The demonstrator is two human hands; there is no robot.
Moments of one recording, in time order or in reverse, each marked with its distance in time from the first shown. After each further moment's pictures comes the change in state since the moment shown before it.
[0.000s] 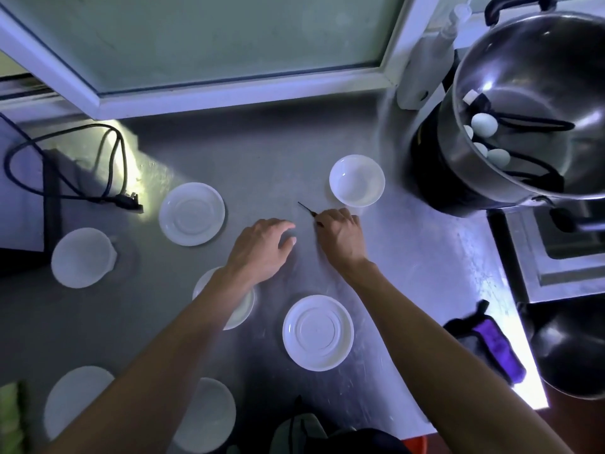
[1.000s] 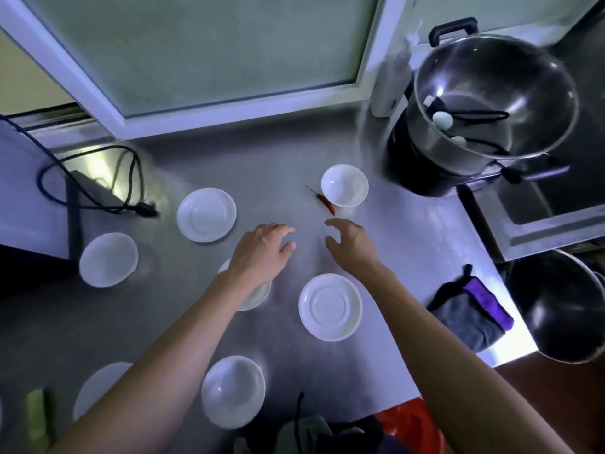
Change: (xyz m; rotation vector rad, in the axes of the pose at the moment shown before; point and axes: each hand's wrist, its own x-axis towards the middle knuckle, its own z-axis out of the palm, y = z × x) left_hand -0.064 -0.011 -0.018 0.034 0.047 0.147; right_hand -0.086 -0.036 -0.047 0.306 -0.038 0.237
